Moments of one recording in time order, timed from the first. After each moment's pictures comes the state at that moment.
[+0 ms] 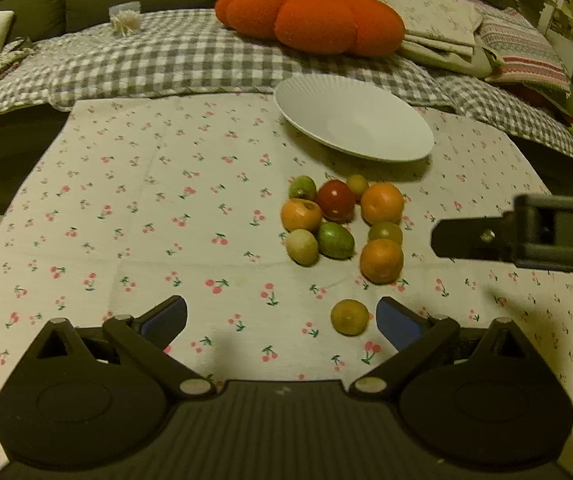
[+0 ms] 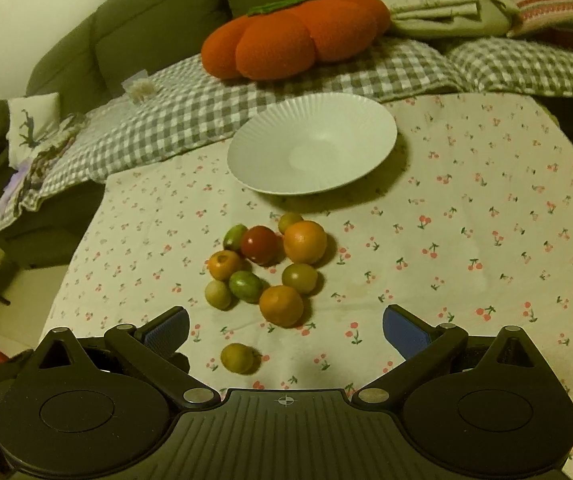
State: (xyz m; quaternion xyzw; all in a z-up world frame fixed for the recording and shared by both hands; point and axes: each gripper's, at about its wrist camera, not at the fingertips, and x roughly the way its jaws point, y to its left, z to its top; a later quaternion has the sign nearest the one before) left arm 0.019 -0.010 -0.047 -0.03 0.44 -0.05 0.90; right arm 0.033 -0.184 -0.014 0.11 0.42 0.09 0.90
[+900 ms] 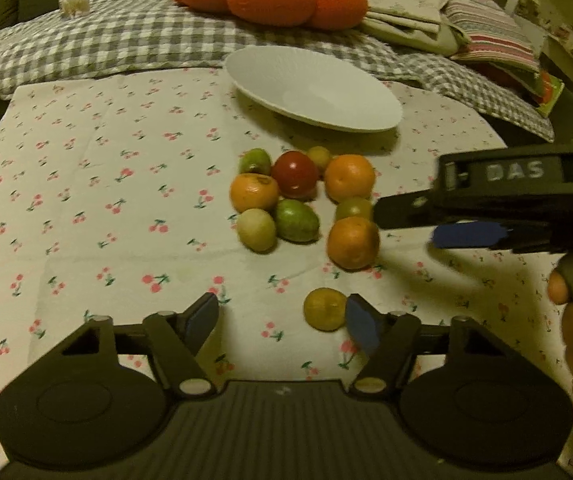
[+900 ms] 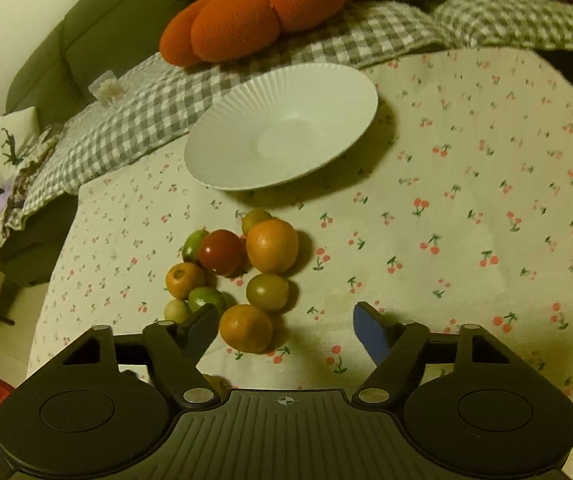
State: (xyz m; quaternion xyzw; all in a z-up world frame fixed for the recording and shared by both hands) left arm 0.038 -0.020 -0.080 -0.03 0.44 -0.12 0.89; right arm 0.077 -0.202 -0.054 0.16 0.45 0.09 0.87
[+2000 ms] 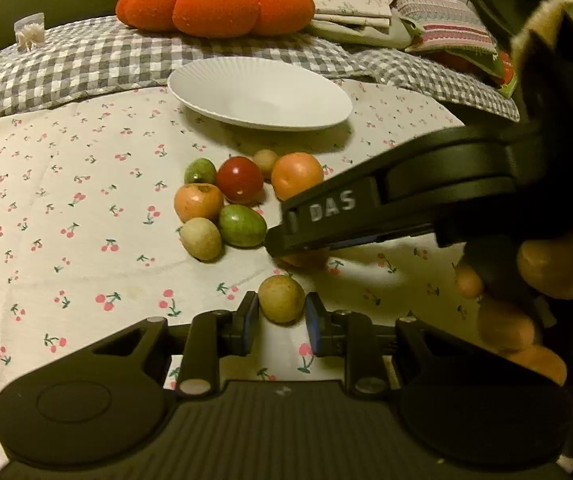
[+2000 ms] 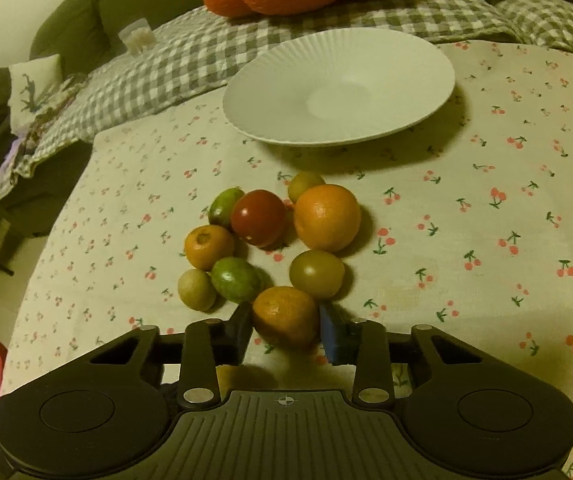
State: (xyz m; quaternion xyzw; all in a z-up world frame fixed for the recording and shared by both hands) left arm 0.034 -0.039 -0.081 -0.01 0.41 -0.17 0.90; right arm 0.090 -0.161 -0.074 0.09 0.46 0.13 0.87
